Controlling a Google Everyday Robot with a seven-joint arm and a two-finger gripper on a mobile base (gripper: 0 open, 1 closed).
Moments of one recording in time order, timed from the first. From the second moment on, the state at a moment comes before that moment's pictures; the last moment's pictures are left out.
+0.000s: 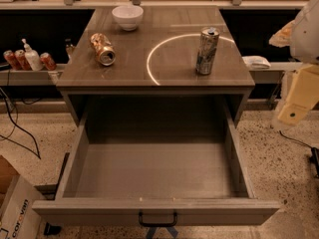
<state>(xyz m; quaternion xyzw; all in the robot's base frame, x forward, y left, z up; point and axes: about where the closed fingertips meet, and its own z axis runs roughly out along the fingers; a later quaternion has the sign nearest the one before) 0.438 -0.216 0.978 -0.60 0.78 -0.04 0.16</state>
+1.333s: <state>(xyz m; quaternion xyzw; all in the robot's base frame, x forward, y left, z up) 0.524 -0.178 0.949 -0.51 0.80 0.01 0.32</state>
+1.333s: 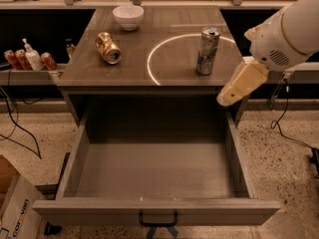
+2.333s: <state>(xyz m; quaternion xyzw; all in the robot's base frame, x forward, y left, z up) 0.669 -0.185 0.925 -0.43 0.79 0.06 0.43</state>
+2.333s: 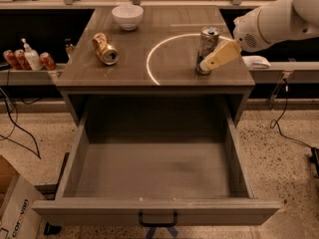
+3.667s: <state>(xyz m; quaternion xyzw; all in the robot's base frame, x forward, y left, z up) 0.711 -0.170 0.892 -0.43 0.78 0.15 0.43</state>
